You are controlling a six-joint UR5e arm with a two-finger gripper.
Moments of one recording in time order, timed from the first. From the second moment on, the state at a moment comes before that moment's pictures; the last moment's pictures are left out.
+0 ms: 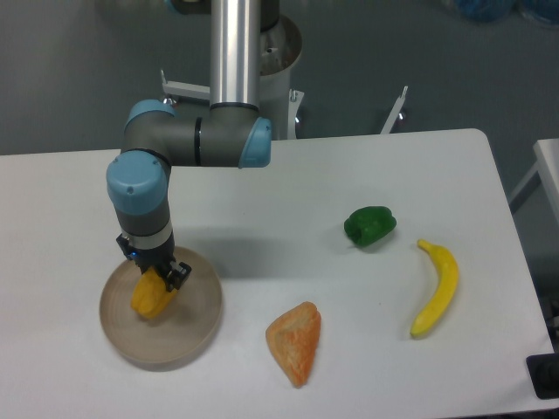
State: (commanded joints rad) arm 1.82 -2.11 -1.45 -1.04 1.50 0.56
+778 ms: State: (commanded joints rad) arm 2.15 -2.01 -1.37 -1.09 1.52 1.13
